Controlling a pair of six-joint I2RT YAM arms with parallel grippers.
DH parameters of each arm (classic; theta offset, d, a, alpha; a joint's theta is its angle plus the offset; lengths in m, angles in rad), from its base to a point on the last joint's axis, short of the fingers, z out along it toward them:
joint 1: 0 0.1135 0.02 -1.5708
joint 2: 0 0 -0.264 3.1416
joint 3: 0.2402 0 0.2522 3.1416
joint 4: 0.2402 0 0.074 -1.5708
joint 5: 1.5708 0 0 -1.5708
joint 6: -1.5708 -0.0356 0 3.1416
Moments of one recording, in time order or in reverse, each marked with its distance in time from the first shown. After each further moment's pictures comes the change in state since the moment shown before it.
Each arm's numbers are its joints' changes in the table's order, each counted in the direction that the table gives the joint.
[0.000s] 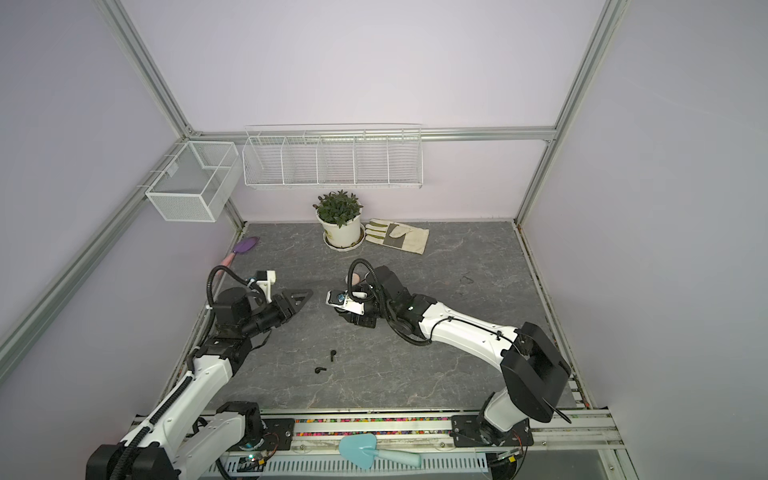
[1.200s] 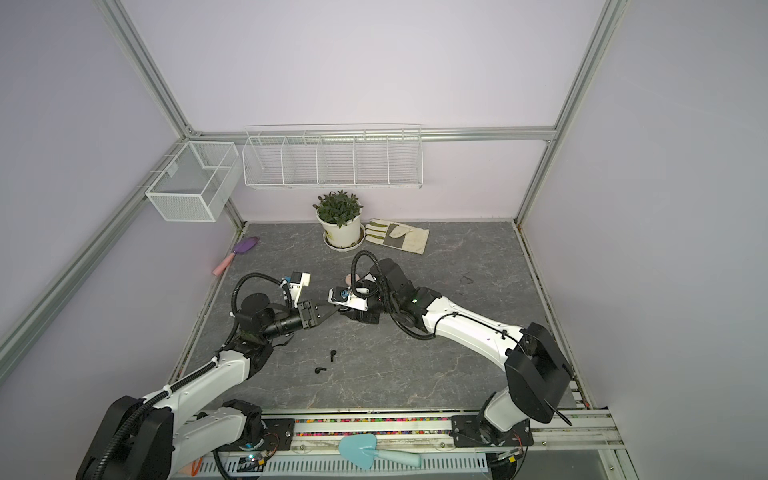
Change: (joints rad) left arm -0.185 0.164 -0.089 -0.494 0.174 0.148; right arm -0.032 -0.001 0.056 0.057 -0.120 0.045
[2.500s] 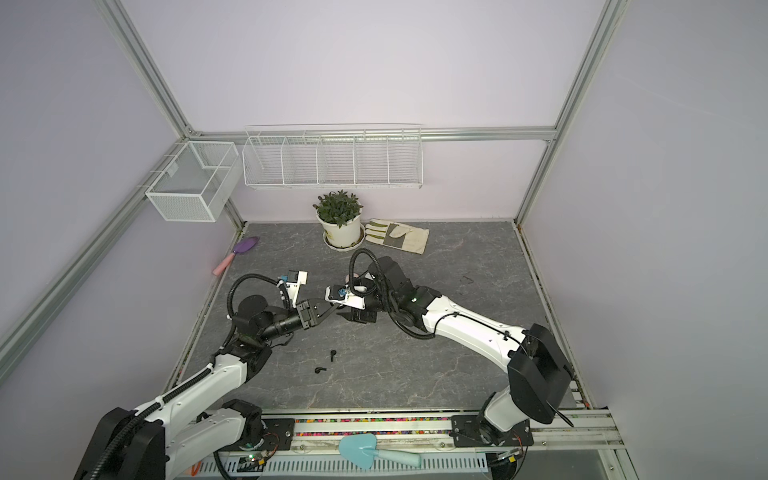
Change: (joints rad) left arm -0.043 -0.077 -0.005 0.019 -0.120 -0.102; right arm 0.010 -0.027 0.027 0.024 0.006 -0.020
